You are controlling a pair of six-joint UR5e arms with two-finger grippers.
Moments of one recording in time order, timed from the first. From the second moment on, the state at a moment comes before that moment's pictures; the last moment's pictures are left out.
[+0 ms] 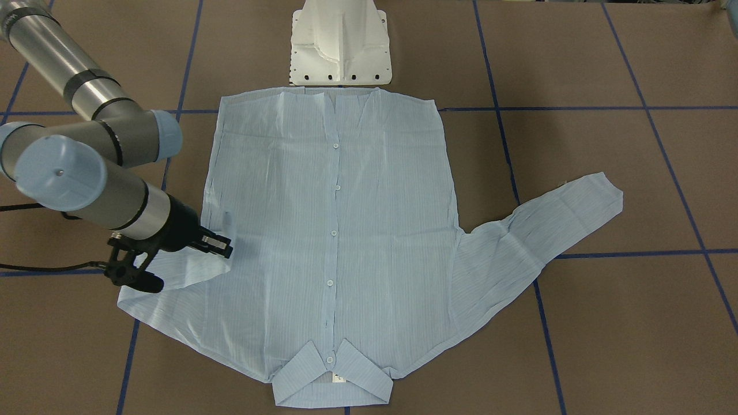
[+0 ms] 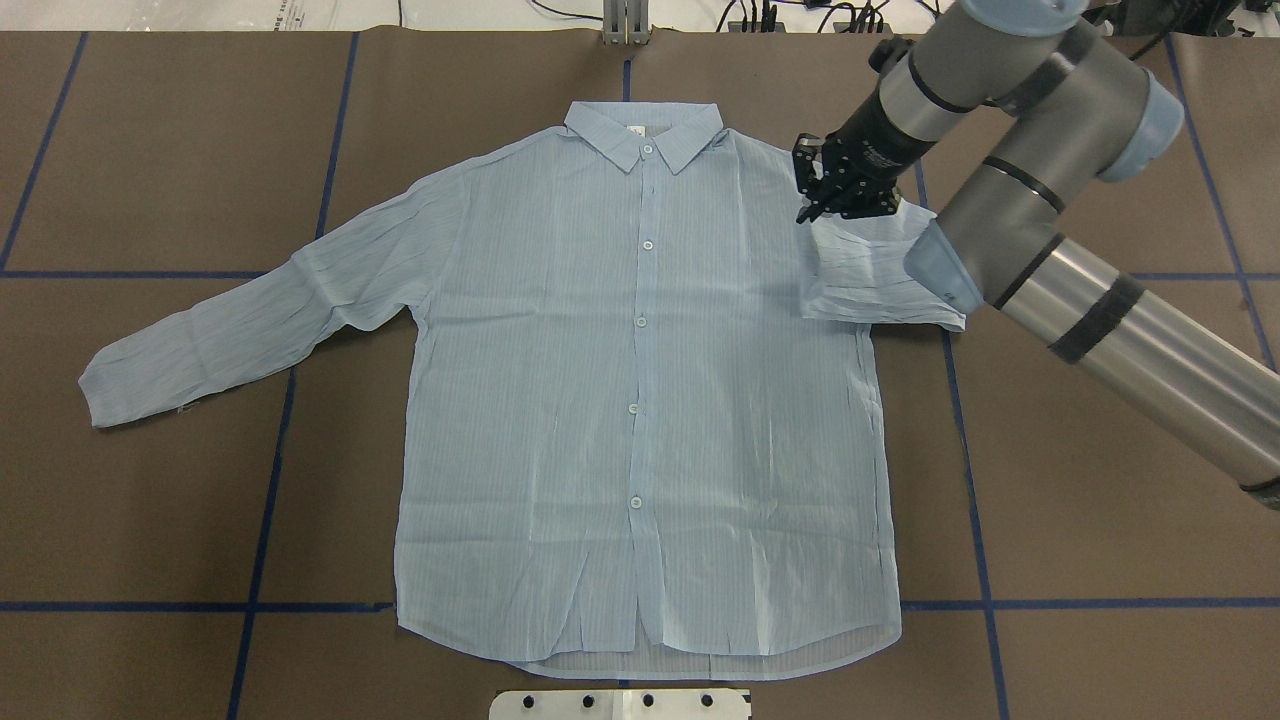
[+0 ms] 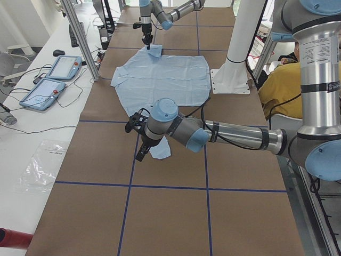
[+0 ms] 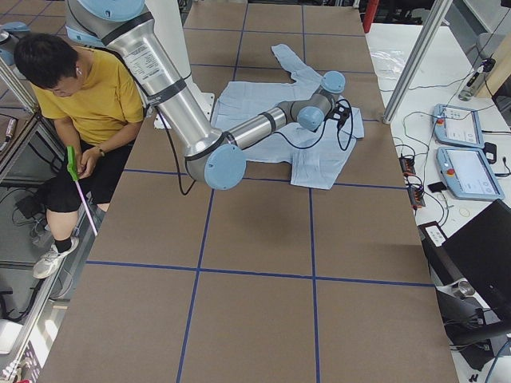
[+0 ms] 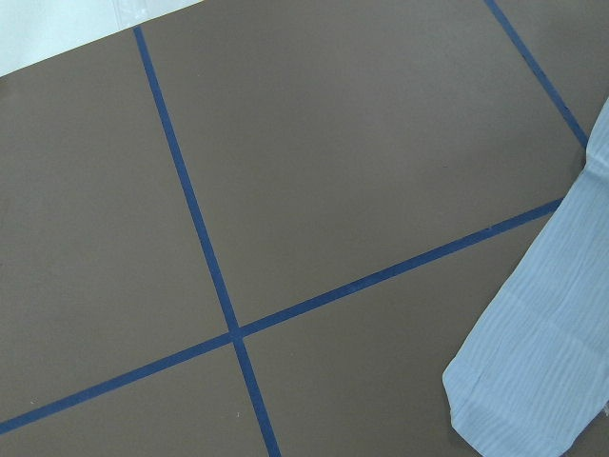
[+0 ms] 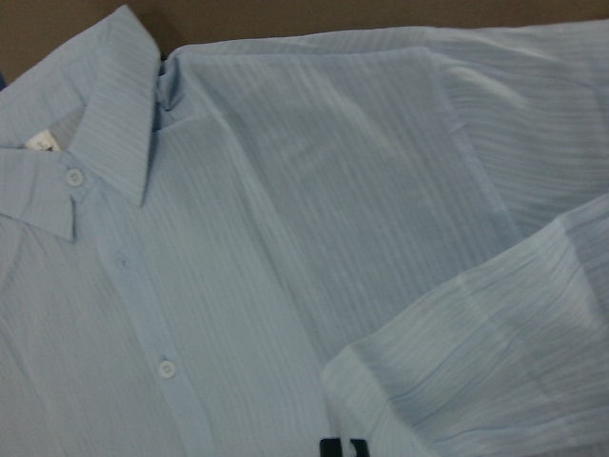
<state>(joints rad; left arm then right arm) -1.49 -1.42 -1.84 -2.01 -2.32 -0.06 0.90 -0.86 1.32 -1.15 2.34 1.47</state>
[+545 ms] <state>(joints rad) -1.48 -1.42 -1.84 -2.00 -2.33 -0.07 0.76 -0.63 1.16 -1.15 2.13 1.56</state>
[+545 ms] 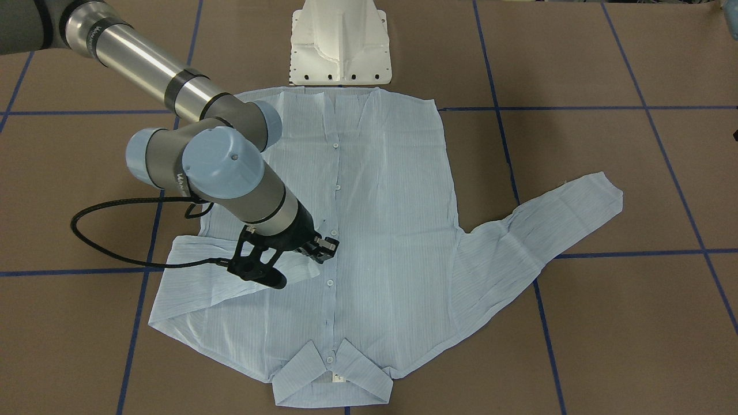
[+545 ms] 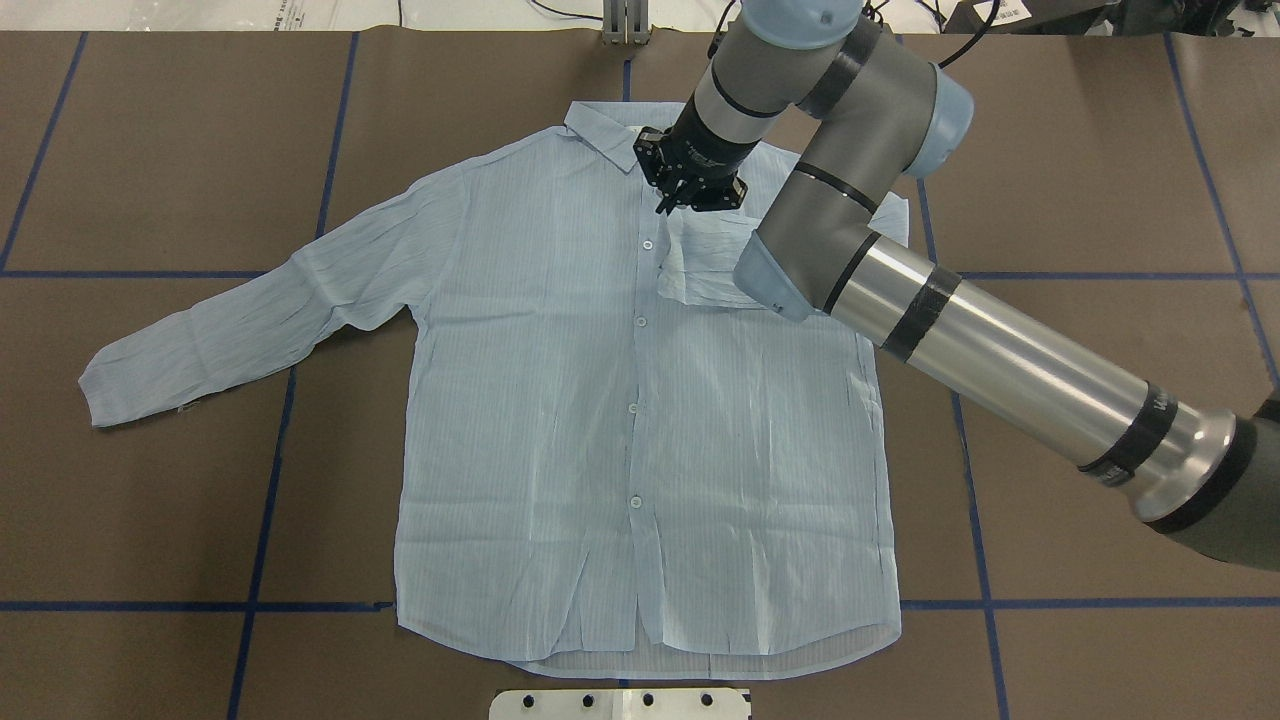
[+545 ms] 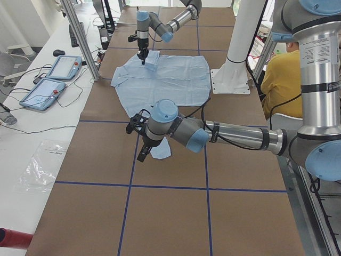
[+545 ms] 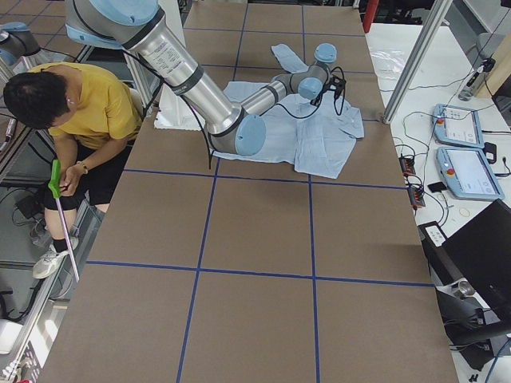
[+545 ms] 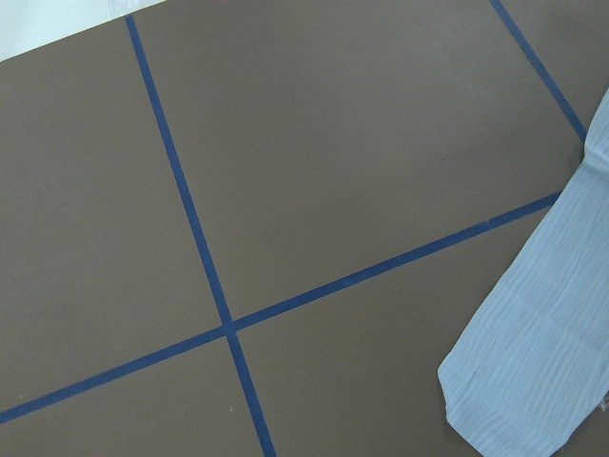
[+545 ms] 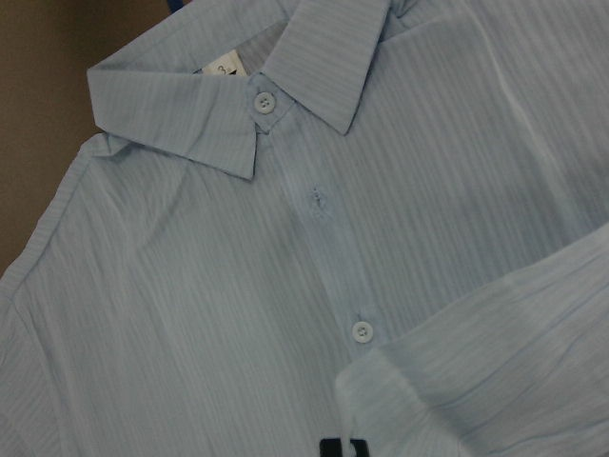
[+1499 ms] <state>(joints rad) -1.48 -1.42 -1.83 -2.01 -2.33 -0.07 0.66 -0.49 0.98 -1.05 1.97 1.69</state>
